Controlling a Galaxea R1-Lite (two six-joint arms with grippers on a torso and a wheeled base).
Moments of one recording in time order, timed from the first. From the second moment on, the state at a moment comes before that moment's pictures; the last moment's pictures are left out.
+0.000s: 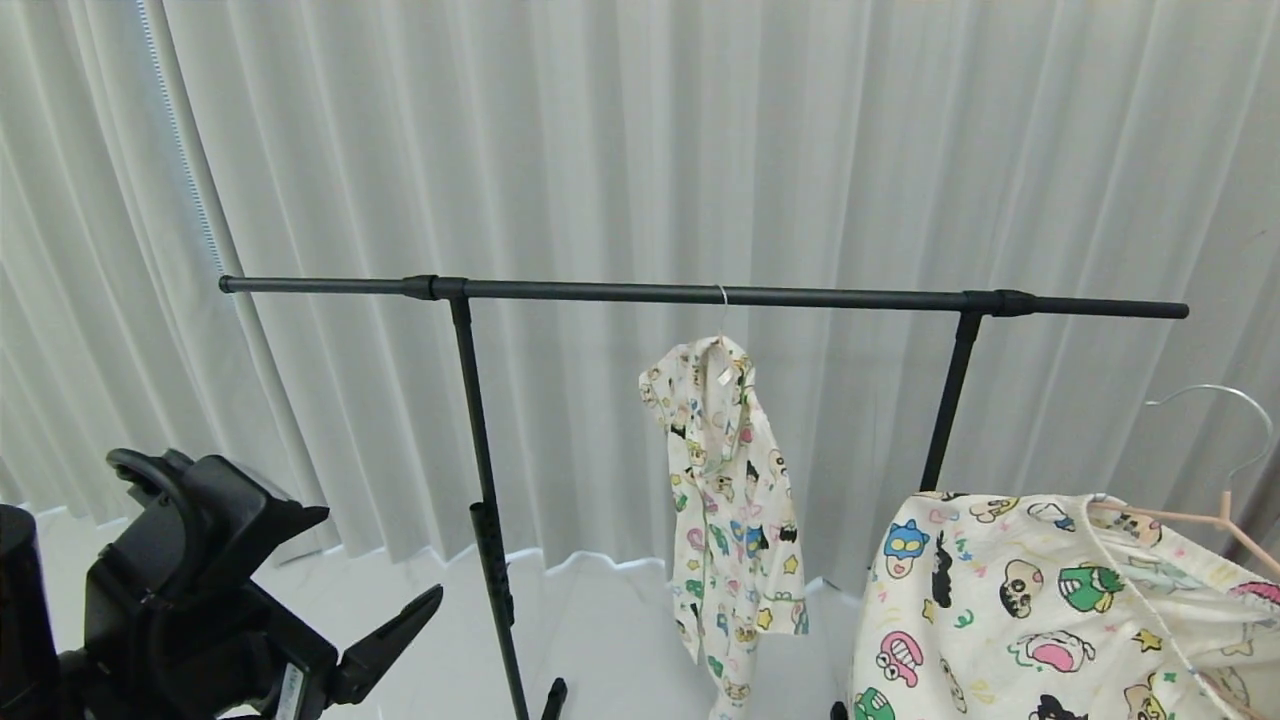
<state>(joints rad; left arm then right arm) -0.47 1.12 -0.33 -0.40 0.11 0.31 0.01 0.85 -0.36 0.06 -0.14 -0.26</state>
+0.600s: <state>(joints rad) -0.54 1.12 -0.33 -0.39 0.11 0.31 0.13 0.99 -0.38 -0.09 -0.14 -0.15</state>
